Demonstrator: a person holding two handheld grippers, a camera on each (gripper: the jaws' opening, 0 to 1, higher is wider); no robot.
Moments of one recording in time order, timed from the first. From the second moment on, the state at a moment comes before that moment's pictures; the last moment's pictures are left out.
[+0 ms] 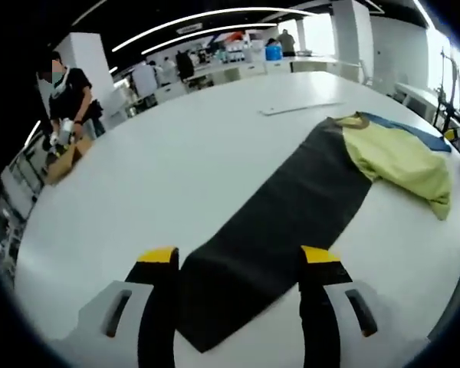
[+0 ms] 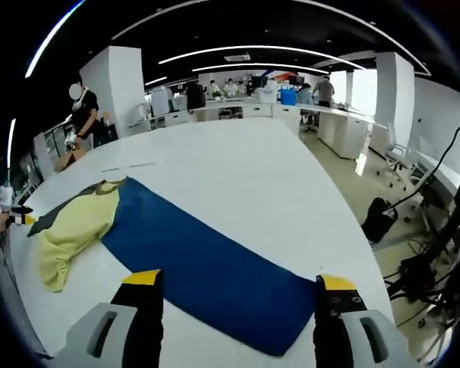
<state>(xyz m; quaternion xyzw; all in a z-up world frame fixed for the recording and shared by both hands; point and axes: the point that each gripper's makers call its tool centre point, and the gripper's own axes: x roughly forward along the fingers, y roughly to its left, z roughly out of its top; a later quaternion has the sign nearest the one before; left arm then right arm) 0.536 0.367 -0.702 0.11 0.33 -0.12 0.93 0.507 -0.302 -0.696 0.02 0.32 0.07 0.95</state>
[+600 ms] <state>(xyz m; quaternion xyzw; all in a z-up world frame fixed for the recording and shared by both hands) 0.500 0.307 -0.674 0.07 0.27 -0.20 0.94 0.506 -0.196 -0.667 0.01 0.29 0.24 0.93</state>
